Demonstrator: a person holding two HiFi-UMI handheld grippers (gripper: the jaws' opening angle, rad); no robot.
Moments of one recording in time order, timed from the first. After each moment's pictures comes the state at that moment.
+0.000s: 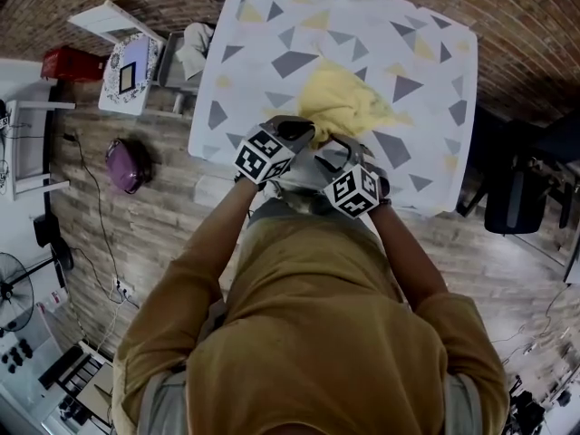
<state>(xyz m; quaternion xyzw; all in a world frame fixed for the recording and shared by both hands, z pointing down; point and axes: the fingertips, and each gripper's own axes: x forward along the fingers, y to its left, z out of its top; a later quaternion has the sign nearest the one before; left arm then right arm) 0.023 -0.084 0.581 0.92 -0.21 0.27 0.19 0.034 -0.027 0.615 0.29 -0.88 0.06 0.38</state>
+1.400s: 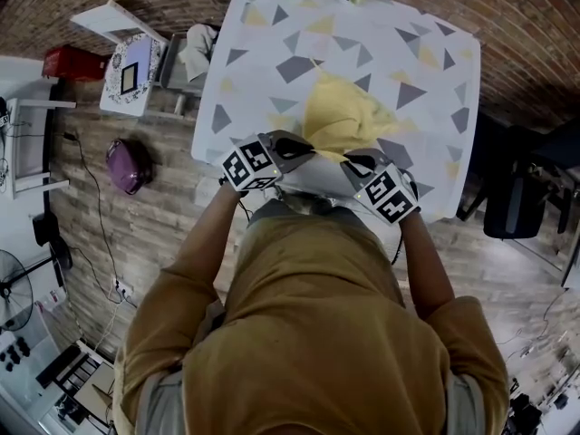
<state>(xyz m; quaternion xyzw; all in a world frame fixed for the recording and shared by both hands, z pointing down) 0.014 -0.039 0.568 0.94 -0.06 0.28 0.17 0.068 -0.018 0.559 0.22 -0.88 0.15 0.38</state>
